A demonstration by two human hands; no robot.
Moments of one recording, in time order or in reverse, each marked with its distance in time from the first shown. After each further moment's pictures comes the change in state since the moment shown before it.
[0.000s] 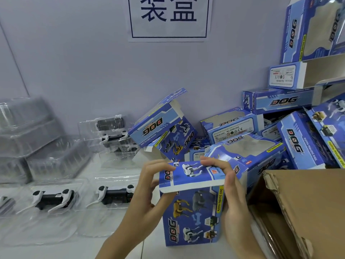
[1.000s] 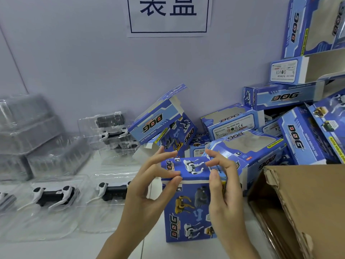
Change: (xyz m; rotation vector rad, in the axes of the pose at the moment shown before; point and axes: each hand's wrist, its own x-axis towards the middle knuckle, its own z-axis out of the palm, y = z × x) left_hand 0.003 0.013 0.005 0.040 0.065 0.045; right_hand -0.006 0.000 0.014 -0.158 0.123 -0.145
